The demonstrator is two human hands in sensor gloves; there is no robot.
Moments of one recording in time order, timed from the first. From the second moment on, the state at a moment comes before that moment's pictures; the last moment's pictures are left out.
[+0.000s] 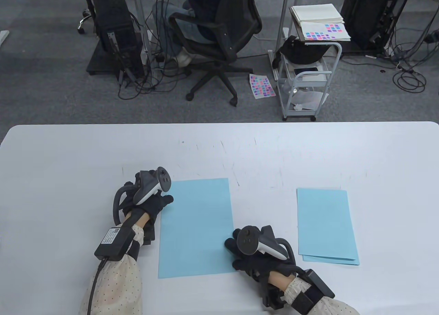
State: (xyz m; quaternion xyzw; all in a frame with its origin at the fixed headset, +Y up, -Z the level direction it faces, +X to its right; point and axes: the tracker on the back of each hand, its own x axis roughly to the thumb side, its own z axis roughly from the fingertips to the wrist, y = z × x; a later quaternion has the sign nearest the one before) left_hand -0.229 -0.738 -0.452 -0.20 0.11 -0.04 0.97; right_hand 0.077 -0.788 -0.310 0.13 0.26 0.95 0.10
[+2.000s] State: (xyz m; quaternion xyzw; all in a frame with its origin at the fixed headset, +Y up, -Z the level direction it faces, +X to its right) left_hand -0.231 -0.710 -0.401 -0.15 0.05 0.25 0.96; right_hand 0.073 -0.790 -0.306 0.14 0.24 0.96 0.09
